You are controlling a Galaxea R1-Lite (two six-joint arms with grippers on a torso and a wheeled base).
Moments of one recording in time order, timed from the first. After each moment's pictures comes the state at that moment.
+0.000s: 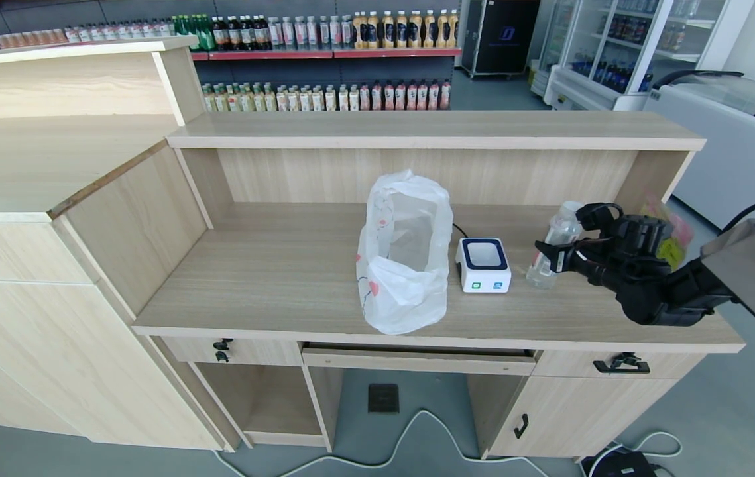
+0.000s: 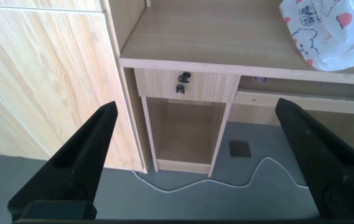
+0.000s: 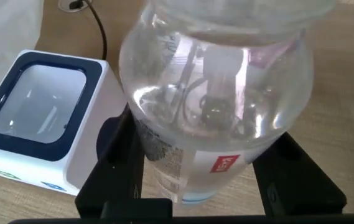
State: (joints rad) left arm 0.00 0.00 0.00 0.00 0.04 -0.01; right arm -0.05 2.41 -1.36 -0.92 0.26 -0.11
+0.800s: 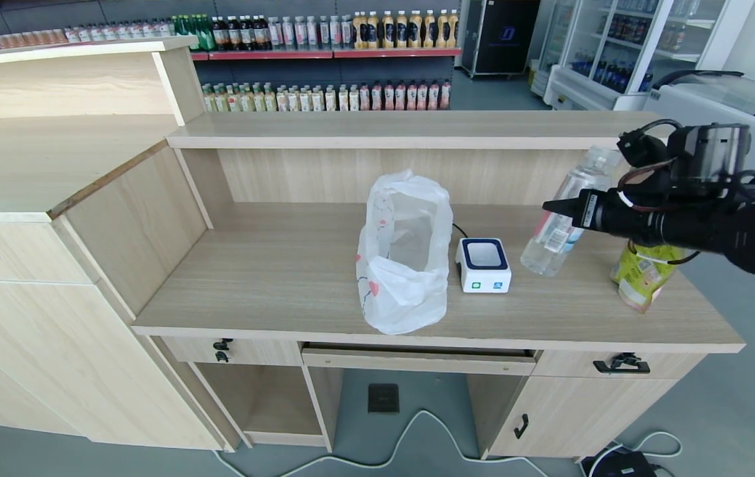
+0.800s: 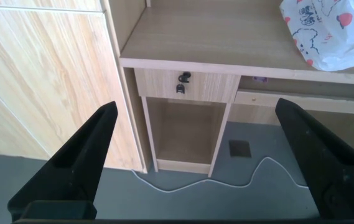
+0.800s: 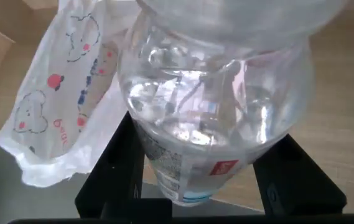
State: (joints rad) left arm 0.00 0.00 0.00 0.00 0.04 -0.01; right arm 0.11 1.81 -1.21 -0.33 0.21 0.19
